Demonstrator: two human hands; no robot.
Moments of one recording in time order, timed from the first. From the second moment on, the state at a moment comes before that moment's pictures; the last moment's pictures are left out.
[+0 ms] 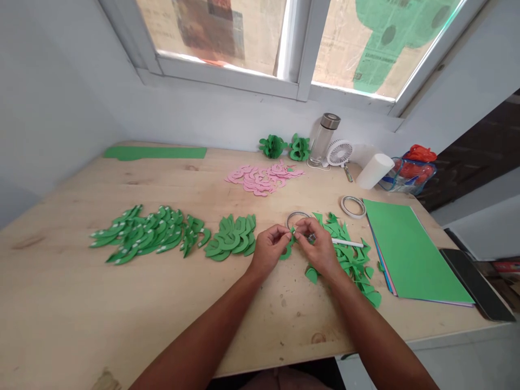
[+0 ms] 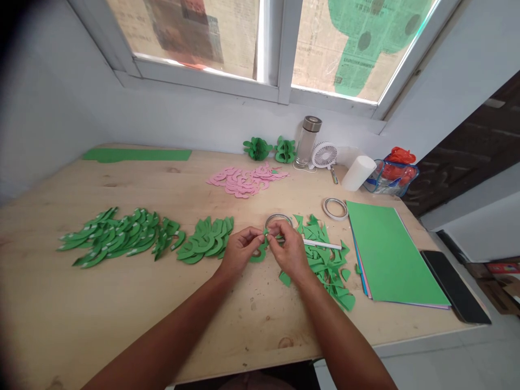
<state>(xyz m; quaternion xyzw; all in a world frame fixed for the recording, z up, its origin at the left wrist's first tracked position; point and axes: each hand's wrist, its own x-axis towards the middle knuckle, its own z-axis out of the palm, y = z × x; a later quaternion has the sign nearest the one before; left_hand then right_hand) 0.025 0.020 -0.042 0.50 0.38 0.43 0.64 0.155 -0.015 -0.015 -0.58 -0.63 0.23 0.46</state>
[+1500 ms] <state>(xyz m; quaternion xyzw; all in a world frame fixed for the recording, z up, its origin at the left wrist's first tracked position) 0.021 0.014 -0.043 0.75 0.40 0.40 0.33 0.152 -0.018 -0.020 -0.62 -0.67 0.13 0.38</state>
